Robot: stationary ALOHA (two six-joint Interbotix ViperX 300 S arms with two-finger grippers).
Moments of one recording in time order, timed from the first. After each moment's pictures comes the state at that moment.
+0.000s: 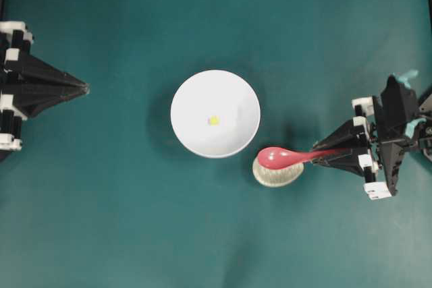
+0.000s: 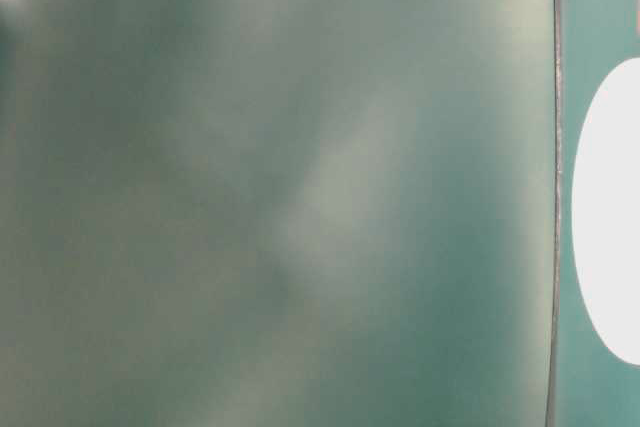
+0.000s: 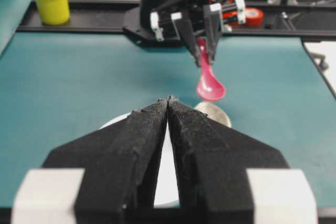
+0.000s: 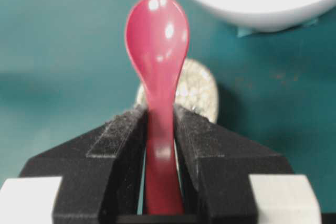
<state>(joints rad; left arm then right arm) 0.00 -0.95 1.18 0.01 -0.25 -0.01 0.27 -0.38 1.28 0.34 -0.56 0.12</state>
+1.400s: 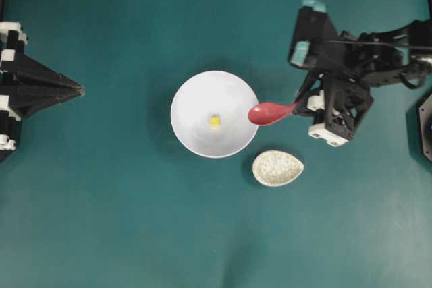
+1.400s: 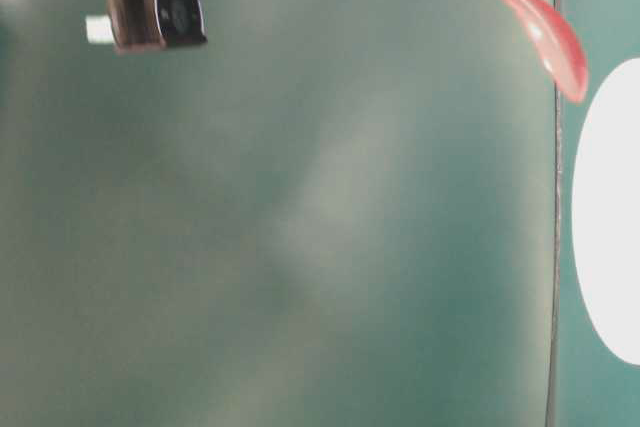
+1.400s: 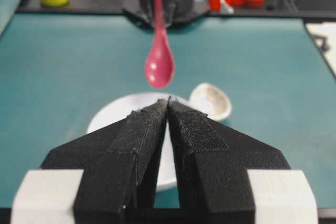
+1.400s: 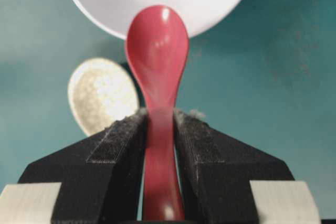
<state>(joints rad) 0.00 -1.00 1.16 0.01 -0.13 -0.01 -0.11 -0.30 0.58 0.22 0.79 0.09</state>
